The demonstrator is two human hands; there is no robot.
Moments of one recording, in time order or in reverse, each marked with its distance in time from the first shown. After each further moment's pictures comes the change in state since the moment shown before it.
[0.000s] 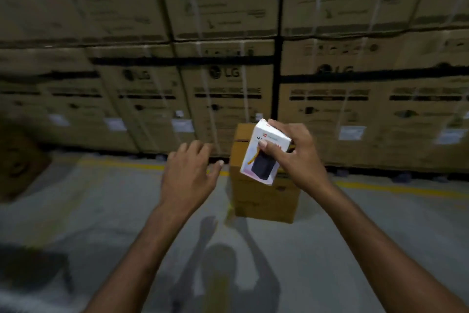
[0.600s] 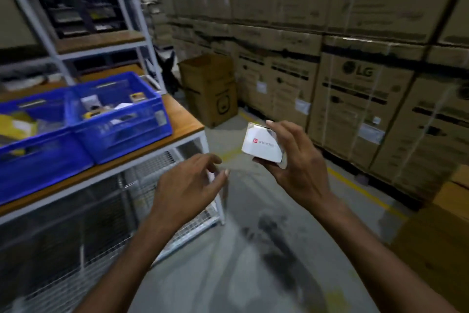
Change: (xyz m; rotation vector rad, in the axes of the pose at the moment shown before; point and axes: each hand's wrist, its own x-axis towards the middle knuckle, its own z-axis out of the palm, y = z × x) left_hand -0.396 -0.301 -0.260 0.096 0.110 -0.698; right_hand -0.220 -0.301 0.392 0.078 -0.266 -0.963
